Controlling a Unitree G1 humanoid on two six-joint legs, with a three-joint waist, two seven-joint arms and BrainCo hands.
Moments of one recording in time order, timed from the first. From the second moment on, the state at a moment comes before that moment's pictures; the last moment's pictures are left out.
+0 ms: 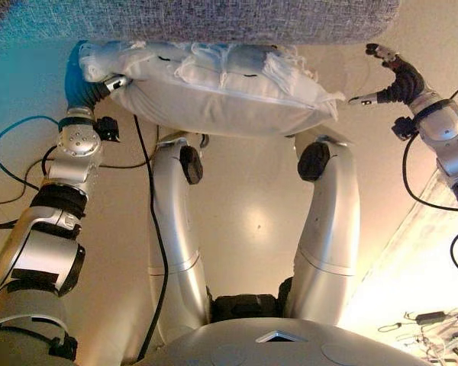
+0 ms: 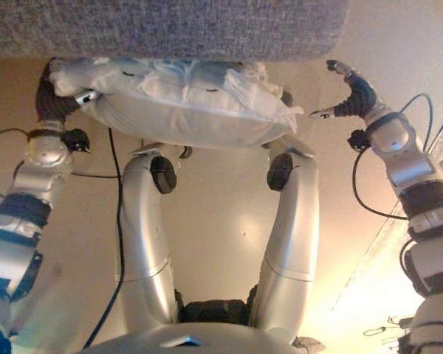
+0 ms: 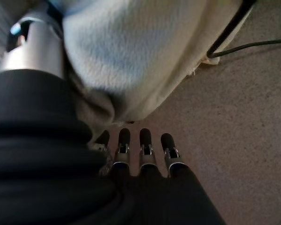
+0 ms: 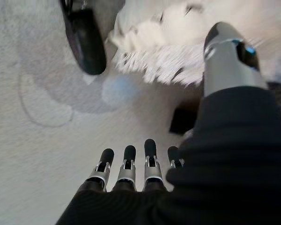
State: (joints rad) left arm -0.69 0.76 -0.41 0.76 -0.57 -0.31 0.26; right arm -0.80 -0.99 0.57 0.63 0.19 -0.26 0.15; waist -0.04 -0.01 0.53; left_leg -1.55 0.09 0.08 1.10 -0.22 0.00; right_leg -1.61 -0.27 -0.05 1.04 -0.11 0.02
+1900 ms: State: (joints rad) left arm -0.50 0.59 -0.40 0.53 -0.87 -0.30 0.13; right arm -0.69 -0.78 0.56 0.40 0.24 -0.11 0.16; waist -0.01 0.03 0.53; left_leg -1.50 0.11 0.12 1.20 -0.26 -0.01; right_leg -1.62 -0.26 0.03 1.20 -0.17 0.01
